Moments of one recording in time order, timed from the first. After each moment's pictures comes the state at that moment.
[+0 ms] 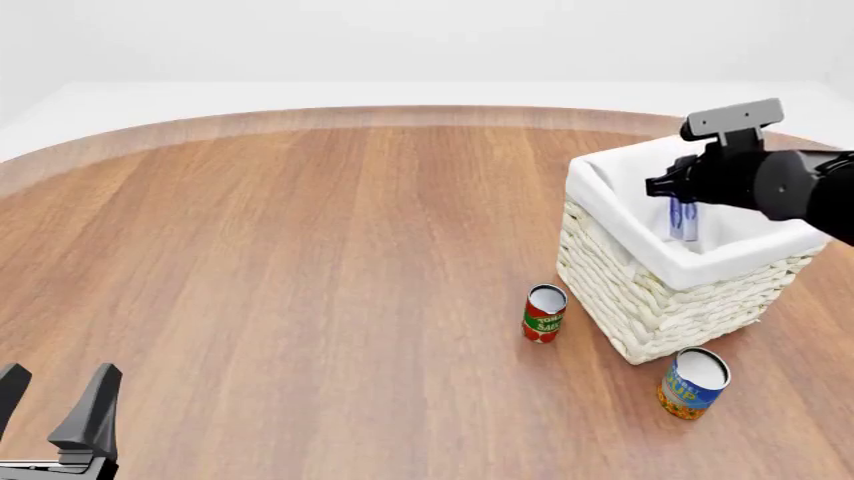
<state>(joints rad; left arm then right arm) 0.00 0.01 0.00 0.00 0.00 -0.06 1.60 -1.18 0.21 -0.21</state>
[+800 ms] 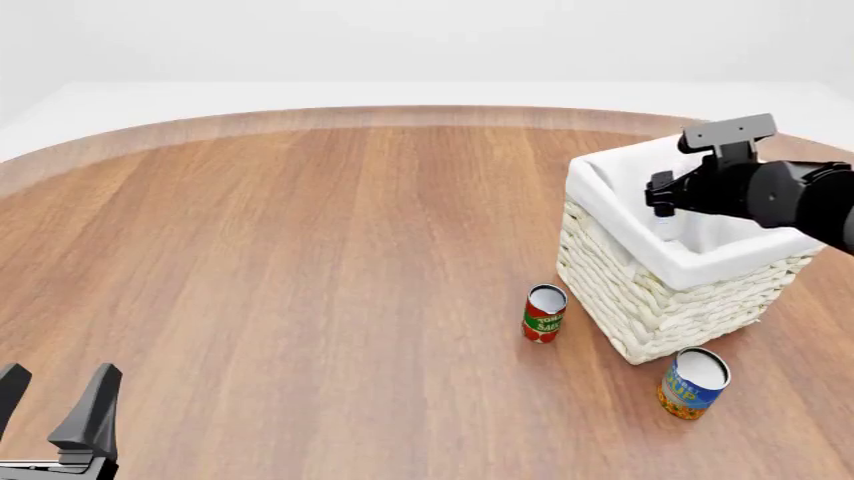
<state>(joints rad) 0.00 0.01 0.00 0.00 0.00 -0.08 1.65 -1.17 0.18 -0.22</state>
